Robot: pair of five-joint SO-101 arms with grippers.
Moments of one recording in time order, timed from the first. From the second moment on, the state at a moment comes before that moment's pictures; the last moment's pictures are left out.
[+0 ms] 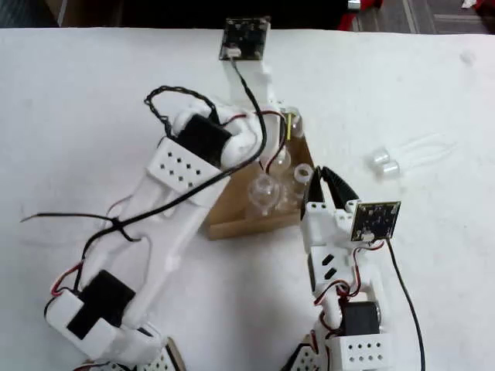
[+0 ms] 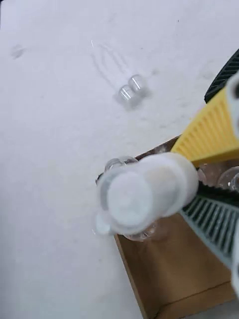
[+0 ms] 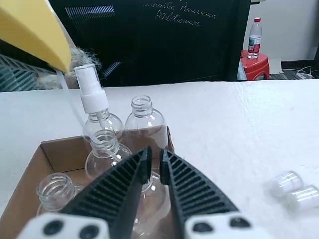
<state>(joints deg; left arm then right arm) 28.0 -1.2 -11.8 68.2 27.8 -8.2 -102.7 96.4 24.7 -3.3</state>
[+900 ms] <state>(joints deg) 28.5 -11.0 2.5 60.9 13.6 -8.2 -102.7 96.4 24.7 -3.3</state>
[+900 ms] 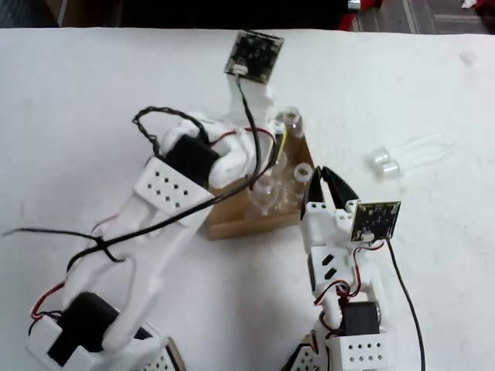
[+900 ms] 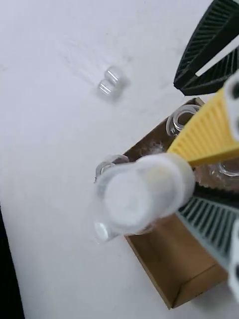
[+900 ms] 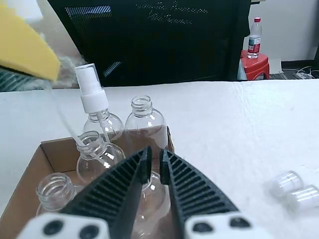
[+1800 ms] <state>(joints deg) 28.8 -11.0 25.4 31.8 2.4 -8.2 -102.7 96.4 24.7 -3.3</state>
